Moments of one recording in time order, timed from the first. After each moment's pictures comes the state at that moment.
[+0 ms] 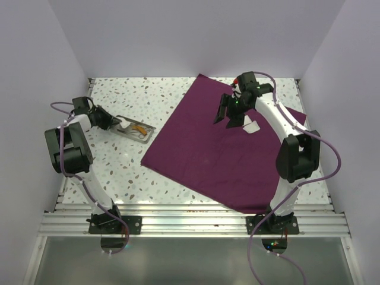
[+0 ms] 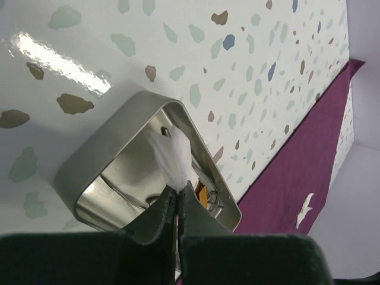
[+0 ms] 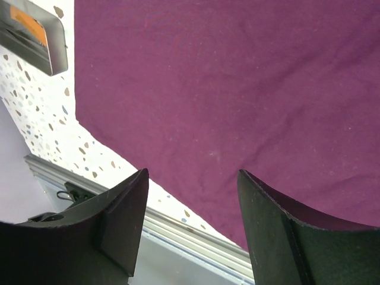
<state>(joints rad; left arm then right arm) 0.34 1.95 1.24 -0.19 0.52 -0.68 0.28 1.86 1.70 -0.95 -0.35 0.49</state>
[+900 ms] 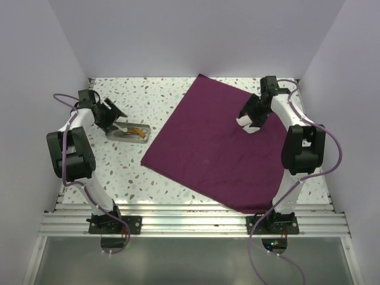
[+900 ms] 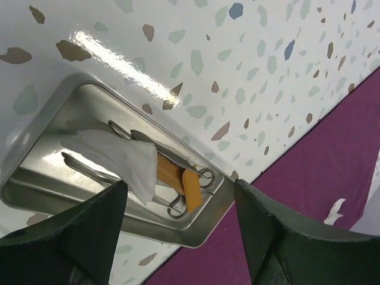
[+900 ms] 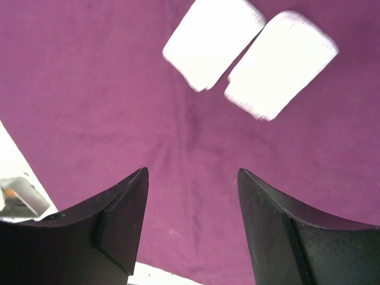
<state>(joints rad) 0.26 1.87 1.31 -0.44 0.34 -0.65 0.05 1.94 1.61 -0.82 -0.14 0.68</state>
